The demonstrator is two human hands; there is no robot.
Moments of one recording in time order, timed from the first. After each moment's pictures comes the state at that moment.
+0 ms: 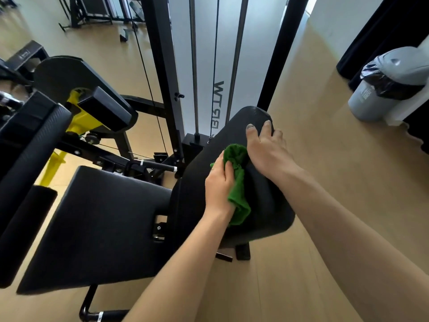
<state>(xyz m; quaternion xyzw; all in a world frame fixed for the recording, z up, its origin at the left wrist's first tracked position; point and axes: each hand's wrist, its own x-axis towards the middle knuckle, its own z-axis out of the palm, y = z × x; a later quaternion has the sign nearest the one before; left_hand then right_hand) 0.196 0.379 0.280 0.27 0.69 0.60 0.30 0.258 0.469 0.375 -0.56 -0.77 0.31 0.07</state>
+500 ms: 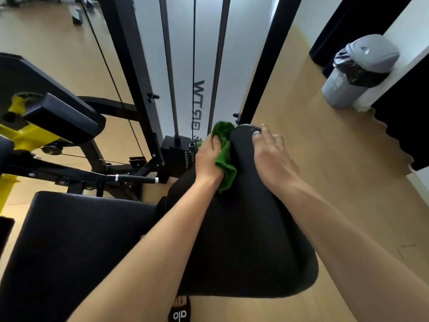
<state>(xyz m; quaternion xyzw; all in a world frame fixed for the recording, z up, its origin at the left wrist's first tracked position) 0.103 0.509 0.273 0.29 0.72 0.54 0.33 0.230 0.515 0.374 -0.59 -0.72 0.35 0.14</state>
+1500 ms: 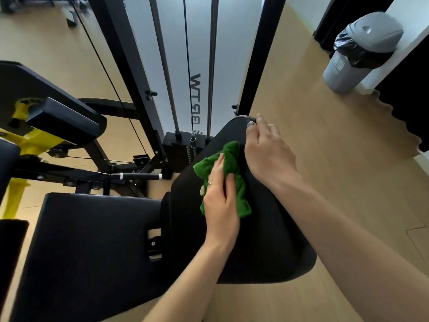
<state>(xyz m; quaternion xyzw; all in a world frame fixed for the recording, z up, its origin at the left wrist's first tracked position) 0.176 0.400 0.283 0.33 0.67 0.59 0.30 0.225 0.506 0.372 -0.61 -0.74 0.27 0.14</state>
